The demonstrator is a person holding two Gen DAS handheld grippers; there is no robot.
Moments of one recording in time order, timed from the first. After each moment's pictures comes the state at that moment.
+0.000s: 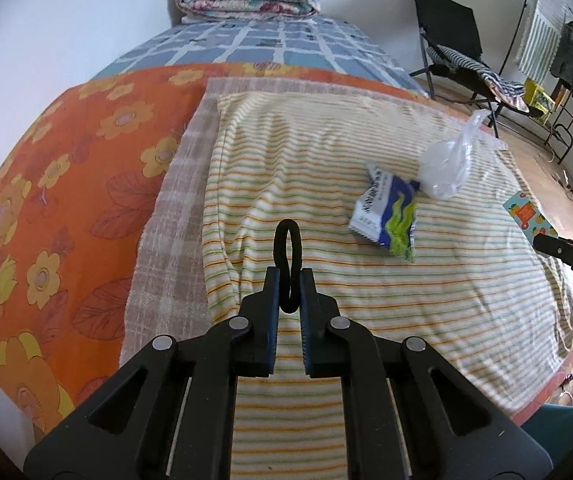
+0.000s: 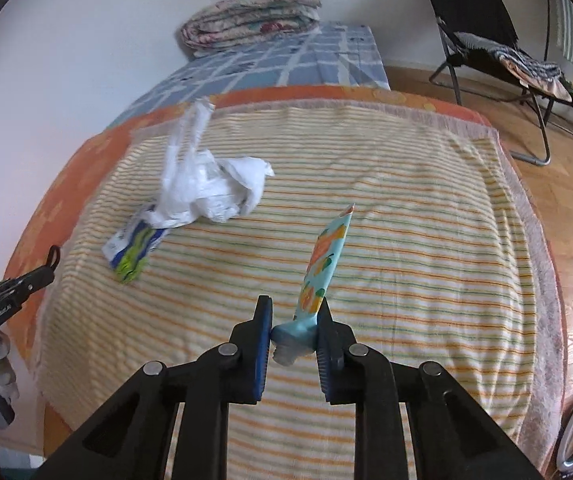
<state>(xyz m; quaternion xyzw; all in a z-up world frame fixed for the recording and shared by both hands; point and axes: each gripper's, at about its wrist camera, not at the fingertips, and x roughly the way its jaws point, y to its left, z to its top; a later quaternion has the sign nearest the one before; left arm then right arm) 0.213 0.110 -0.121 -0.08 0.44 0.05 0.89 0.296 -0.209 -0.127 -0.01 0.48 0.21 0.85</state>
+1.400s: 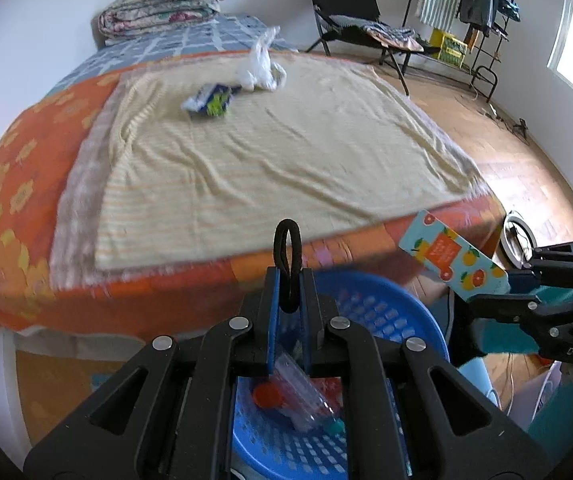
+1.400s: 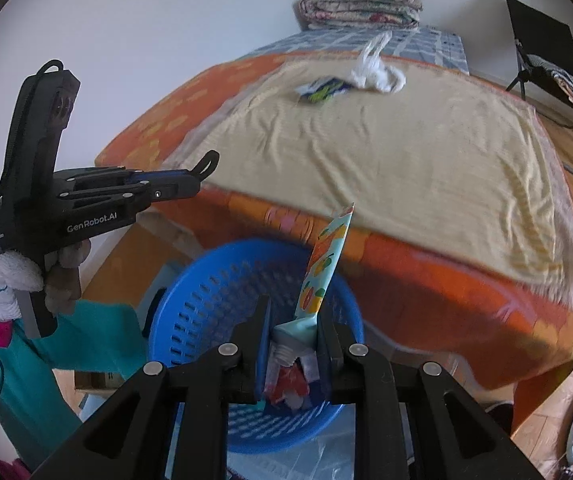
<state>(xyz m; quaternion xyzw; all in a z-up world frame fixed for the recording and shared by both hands) 0.008 -0.033 -0.121 -0.02 0.45 -0.08 0.89 0.014 -0.241 -0.127 -0.07 0.48 0.35 0.80</state>
